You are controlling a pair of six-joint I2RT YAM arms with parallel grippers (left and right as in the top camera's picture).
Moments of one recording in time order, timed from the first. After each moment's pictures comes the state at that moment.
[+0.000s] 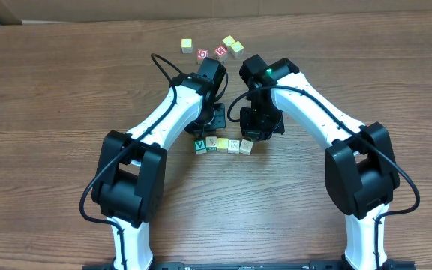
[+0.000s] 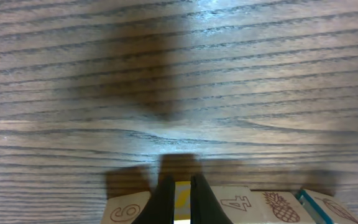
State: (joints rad) left arm -0.40 2.05 1.51 -0.90 0.03 -0.44; right arm 0.50 2.13 1.74 -1.24 -0.25 0.47
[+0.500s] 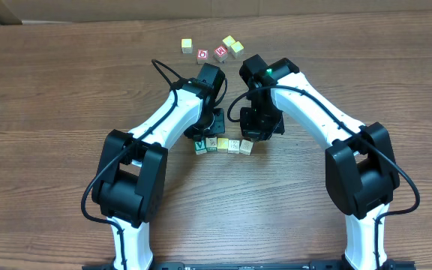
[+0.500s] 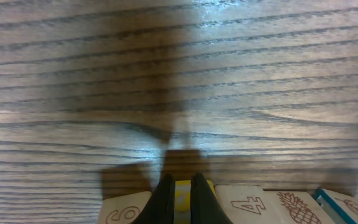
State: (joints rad) left arm -0.40 2.05 1.46 -0.87 0.04 -0.45; right arm 0.50 2.13 1.74 -1.24 -0.25 0.47
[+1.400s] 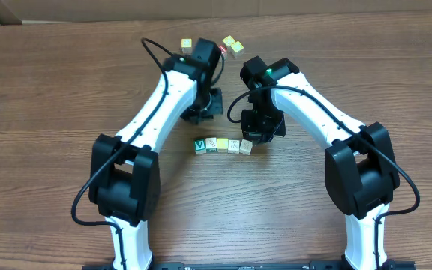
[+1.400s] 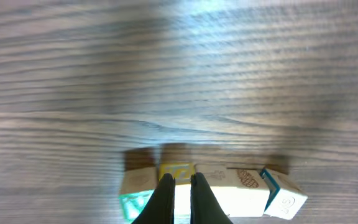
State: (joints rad) left arm -0.36 2.05 1.72 -1.10 0.05 -0.46; right arm 0.50 2.13 1.74 -1.28 -0.25 0.48
